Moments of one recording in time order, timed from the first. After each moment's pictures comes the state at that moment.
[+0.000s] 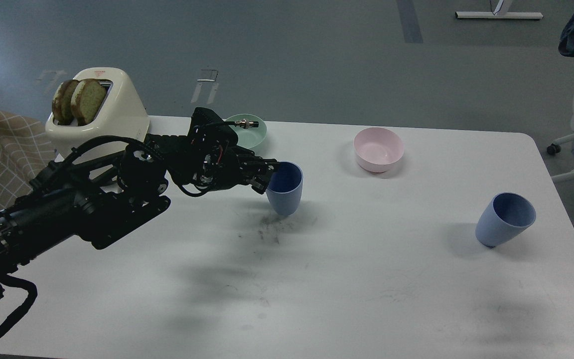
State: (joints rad) left arm -0.84 0.38 -0.50 -1.12 2.10 -0.35 -0.26; right arm 0.25 -0.40 1.91 1.04 -0.67 0.49 0.18
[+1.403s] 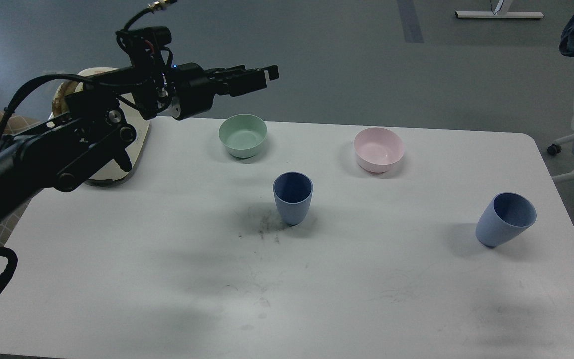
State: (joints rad) left arm -0.91 0.49 -0.76 -1.10 1.40 -0.28 -0.27; right arm 0.25 -0.47 1.90 1.07 -0.68 0.49 0.17
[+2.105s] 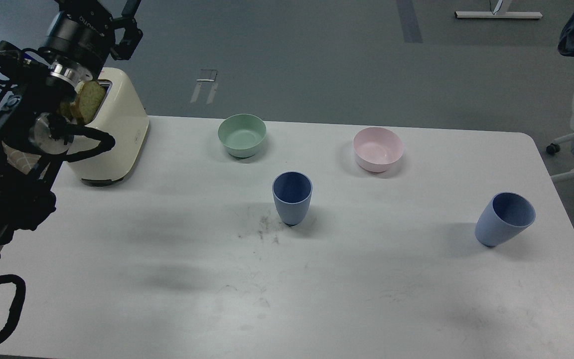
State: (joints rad) left arm -0.67 0.43 -1.23 -1.04 0.49 -0.21 -0.27; right arm 0.26 -0.63 1.79 1.29 -1.40 0.49 0.17
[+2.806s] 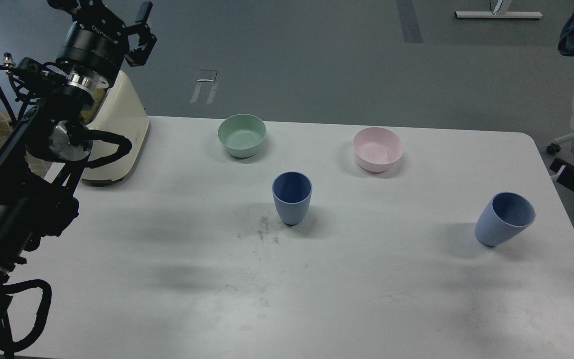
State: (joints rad) left arm -0.65 0.34 -1.28 -1.04 0.49 -0.22 -0.26; right arm 0.01 -0.69 1.62 1.43 -2.01 0.49 0.17
